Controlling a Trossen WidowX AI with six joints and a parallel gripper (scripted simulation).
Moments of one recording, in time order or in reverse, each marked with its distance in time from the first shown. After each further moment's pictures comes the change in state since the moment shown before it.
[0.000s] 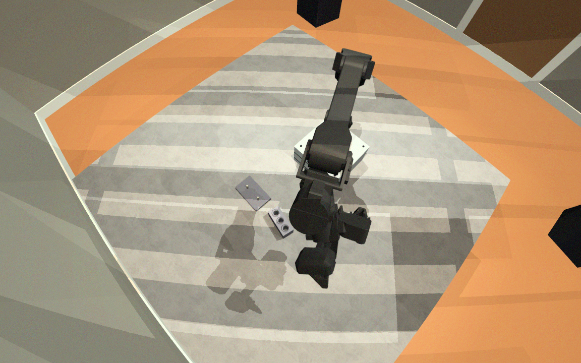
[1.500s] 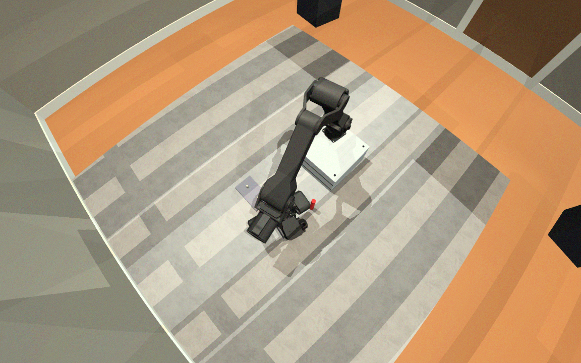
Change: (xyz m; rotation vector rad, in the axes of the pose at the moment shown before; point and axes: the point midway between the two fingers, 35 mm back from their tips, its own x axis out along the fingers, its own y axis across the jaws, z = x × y) arm 0.034 0.233 -0.206 0.695 0.687 0.558
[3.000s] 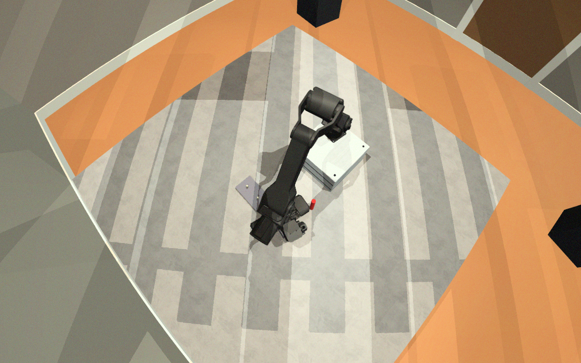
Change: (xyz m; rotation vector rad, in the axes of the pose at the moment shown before) arm 0.042 0.003 -0.001 0.000 0.002 0.003
